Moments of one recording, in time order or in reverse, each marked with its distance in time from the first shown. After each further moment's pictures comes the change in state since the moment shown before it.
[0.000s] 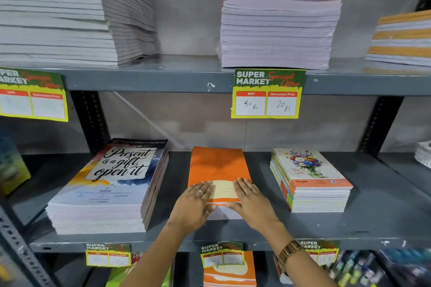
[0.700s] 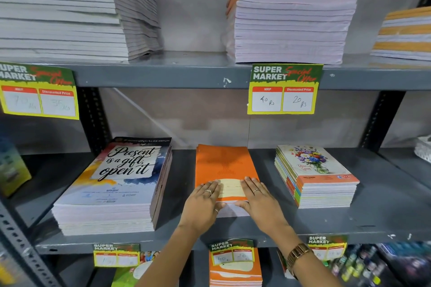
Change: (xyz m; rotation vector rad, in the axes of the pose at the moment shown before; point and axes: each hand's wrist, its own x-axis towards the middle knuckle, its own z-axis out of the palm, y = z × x) left_hand -0.003 0.003 0.001 0.097 0.049 -0.020; right_hand 0.001 -0.005 0.016 -0.043 0.127 0.044
